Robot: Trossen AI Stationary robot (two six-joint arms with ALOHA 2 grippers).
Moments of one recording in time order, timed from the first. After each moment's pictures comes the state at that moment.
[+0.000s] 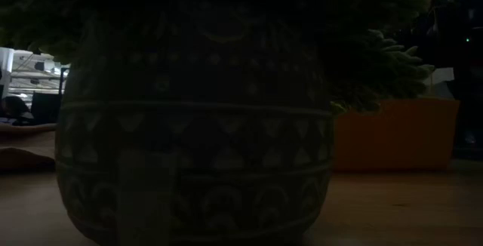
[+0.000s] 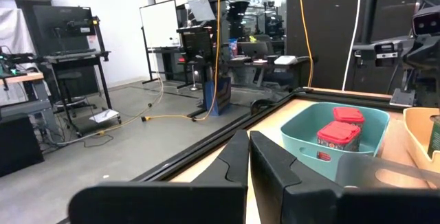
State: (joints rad) left arm -0.02 0.01 0.01 0.09 -0.72 0.13; right arm -0.05 0.21 0.01 0.19 0.25 0.14
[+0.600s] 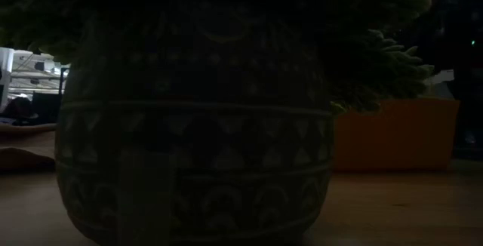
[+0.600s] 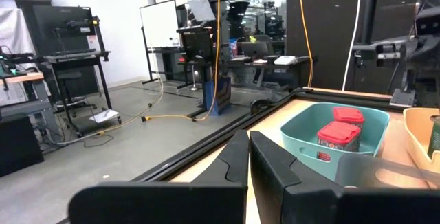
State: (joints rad) left arm -0.02 0.01 0.01 0.09 -0.72 0.13; right arm -0.05 0.10 0.01 0.06 0.24 0.12
